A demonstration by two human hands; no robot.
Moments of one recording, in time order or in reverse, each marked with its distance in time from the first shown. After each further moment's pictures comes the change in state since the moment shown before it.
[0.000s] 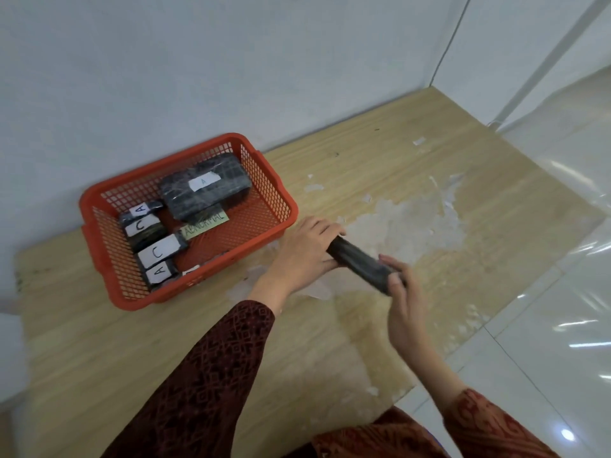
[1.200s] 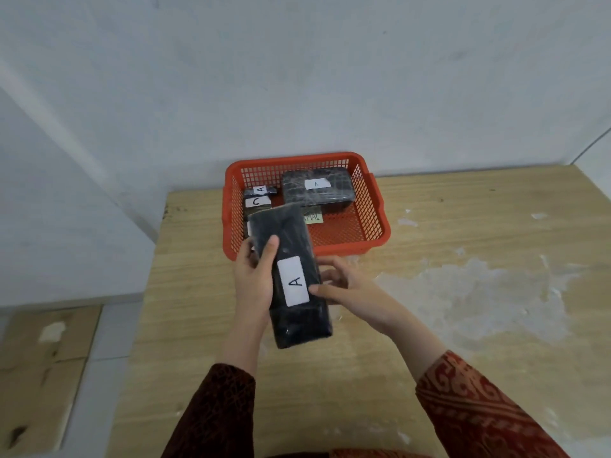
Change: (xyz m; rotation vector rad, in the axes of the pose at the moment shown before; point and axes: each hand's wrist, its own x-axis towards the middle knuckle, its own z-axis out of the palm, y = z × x) left_hand -0.155 -0.003 -0.073 -1.157 1.165 -0.922; right_hand 0.018 -0.105 0.108 0.262 -1.216 0.140
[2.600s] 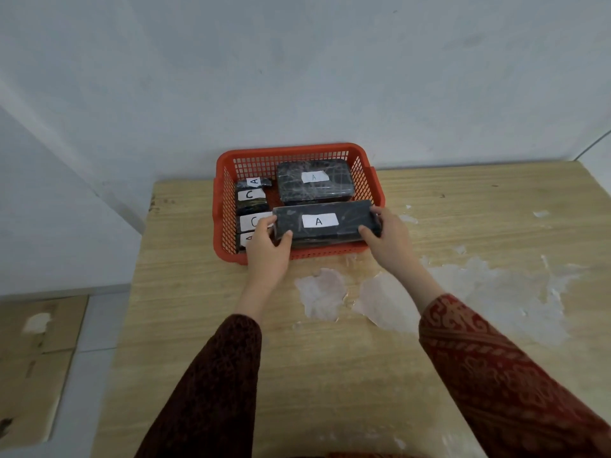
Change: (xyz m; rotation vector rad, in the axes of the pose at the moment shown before) left_hand 0.062 -0.021 0.023 0.731 -0.014 0.117; right_hand 0.067 0.006 -0.081 -0.675 0.653 -0.001
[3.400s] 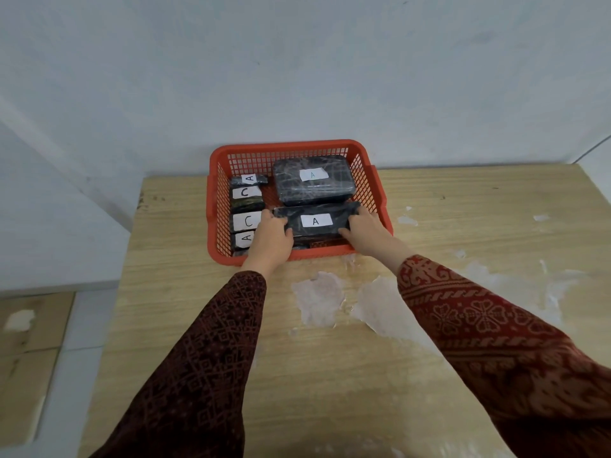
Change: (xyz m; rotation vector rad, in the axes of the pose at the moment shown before) left_hand 0.064 -0.027 0.029 0.476 -0.260 0.160; right_hand 0.061 -0.001 0.035 -0.647 -0.390 -0.073
